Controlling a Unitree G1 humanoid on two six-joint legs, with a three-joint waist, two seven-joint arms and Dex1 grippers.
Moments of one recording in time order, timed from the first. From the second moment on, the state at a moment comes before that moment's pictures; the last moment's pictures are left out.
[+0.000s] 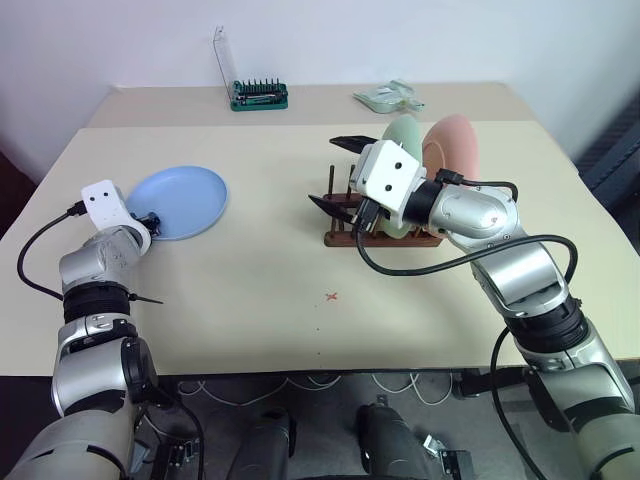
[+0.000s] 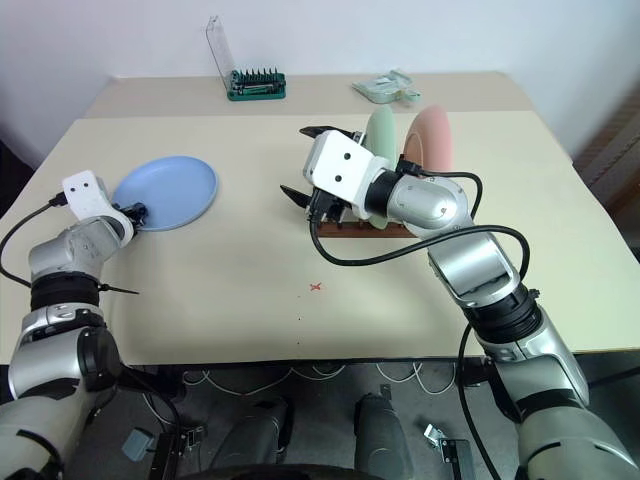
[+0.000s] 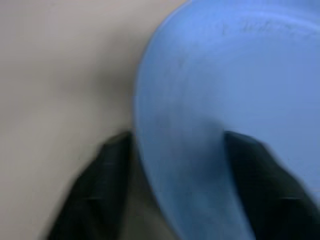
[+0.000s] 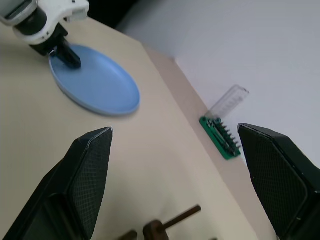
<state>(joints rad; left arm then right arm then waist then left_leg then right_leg) -0.81 0.53 0.44 0.76 -0.30 0.59 0.01 -0.75 -0.59 0.31 -0.30 0.10 0.37 0.60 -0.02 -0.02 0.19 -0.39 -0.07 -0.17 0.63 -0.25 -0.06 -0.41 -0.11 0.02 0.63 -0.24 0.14</state>
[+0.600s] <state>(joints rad) -0.64 0.24 0.20 -0.14 -0.30 0.26 -0.06 -0.76 -0.57 0.43 -0.19 -0.26 0.07 0.59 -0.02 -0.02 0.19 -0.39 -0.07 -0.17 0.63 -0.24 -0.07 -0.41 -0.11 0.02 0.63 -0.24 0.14</state>
